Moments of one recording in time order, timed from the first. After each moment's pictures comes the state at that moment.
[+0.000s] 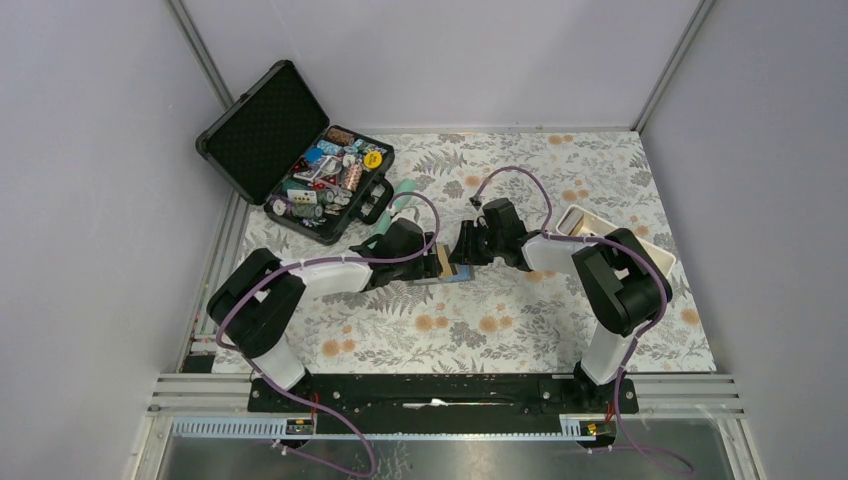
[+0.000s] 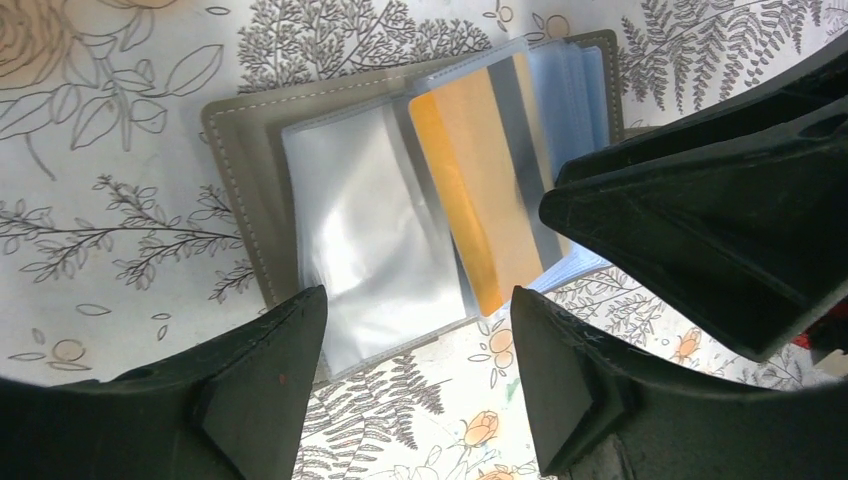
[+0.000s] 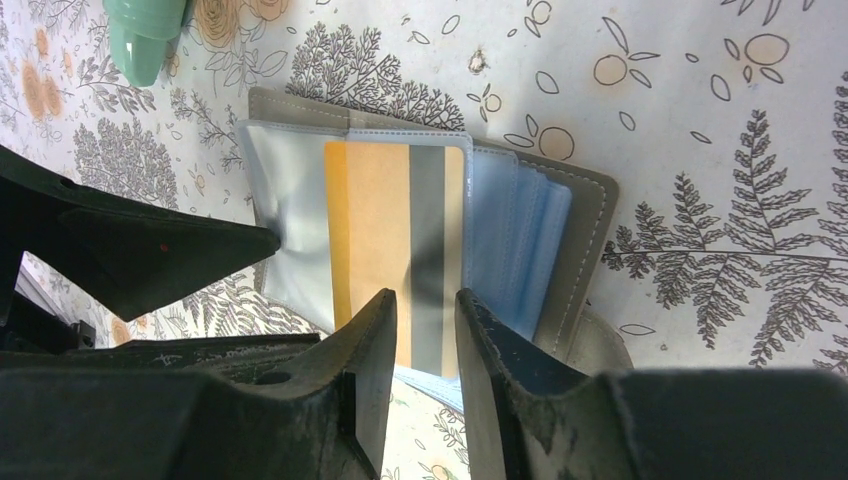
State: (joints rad) left arm -0.73 1.65 0.83 -0.01 -0.06 -0.73; right arm 0.52 1.78 0.86 0.12 -0.32 0.53
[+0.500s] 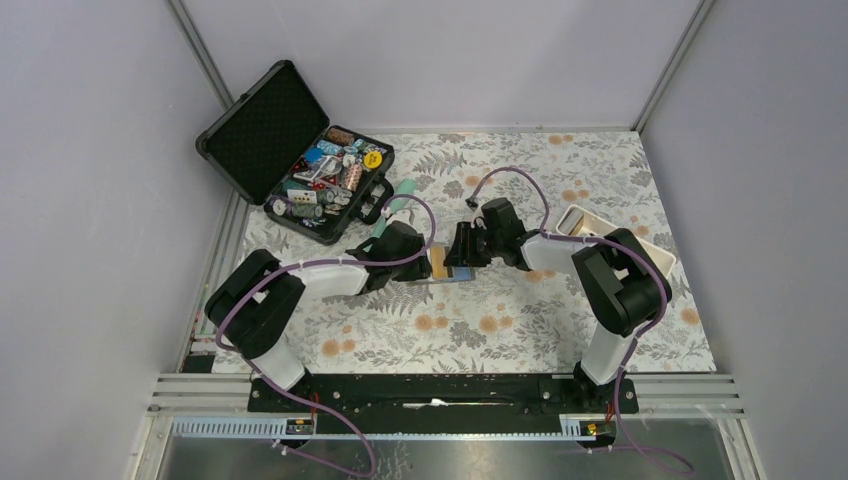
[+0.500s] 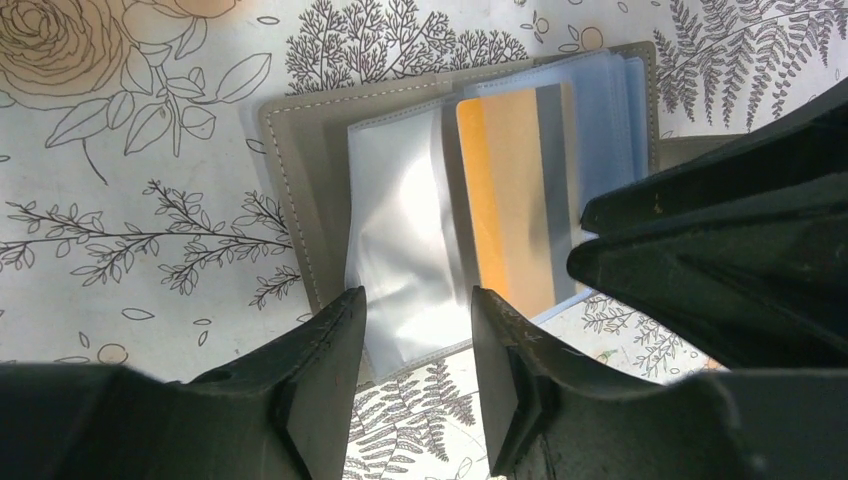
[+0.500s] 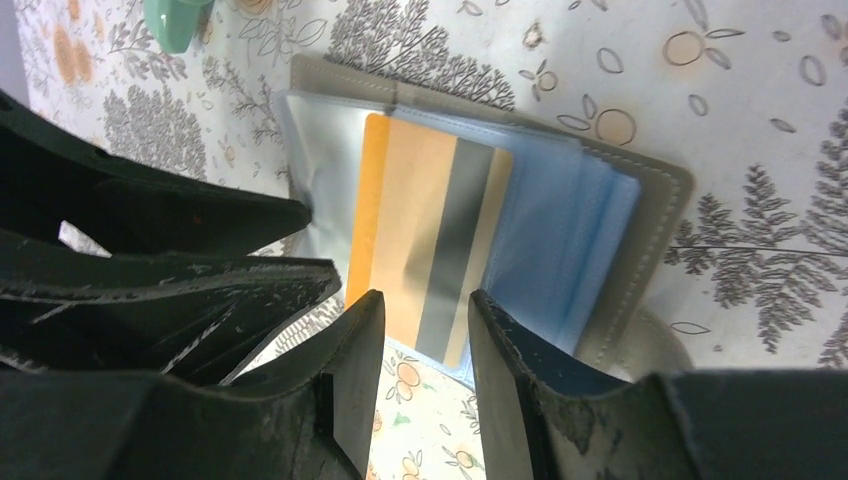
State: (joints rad) left arm -0.72 1.64 0.78 0.04 -0.09 -0.72; right arm 0.53 1.77 0.87 0.10 -0.38 0.53
